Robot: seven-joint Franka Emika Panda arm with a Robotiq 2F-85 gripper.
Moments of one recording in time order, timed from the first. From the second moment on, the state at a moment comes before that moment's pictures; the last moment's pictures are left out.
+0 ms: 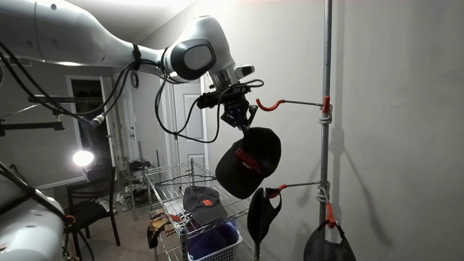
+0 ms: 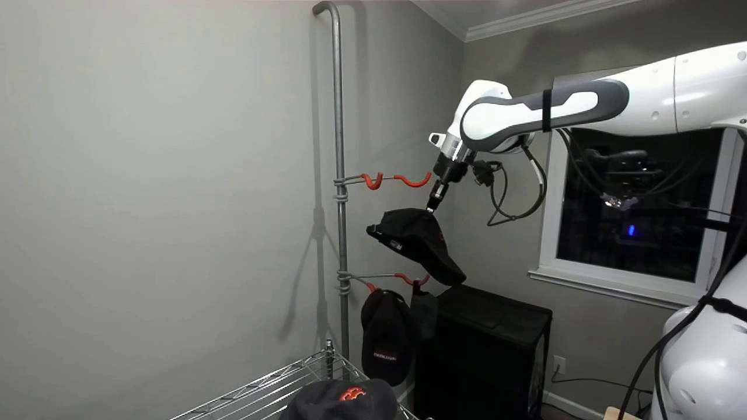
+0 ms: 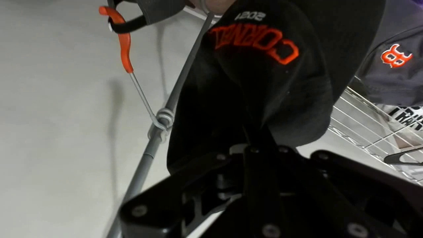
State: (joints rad) arm 0.03 -0.41 -0.09 -2.11 0.01 2.15 -0.56
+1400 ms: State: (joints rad) arm -0.14 -0.48 -0.14 -2.13 0.00 2.61 -0.01
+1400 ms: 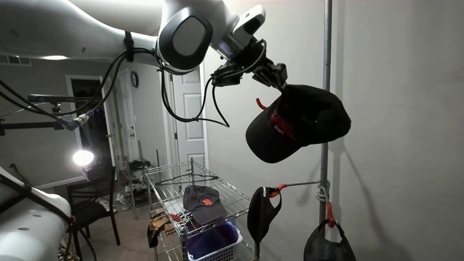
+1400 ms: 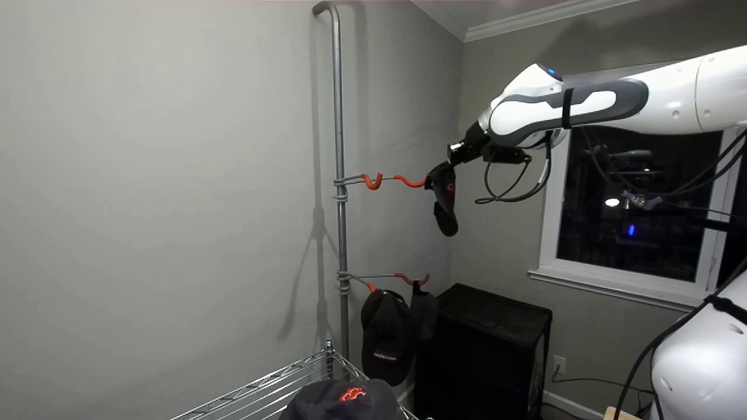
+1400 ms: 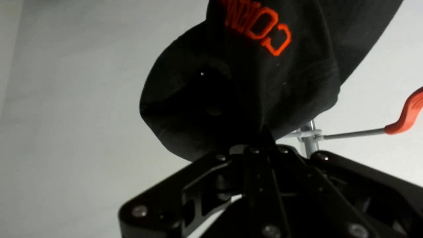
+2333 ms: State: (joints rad) arm -0.19 -0.43 -0.02 -2.00 -0.28 2.66 -0.10
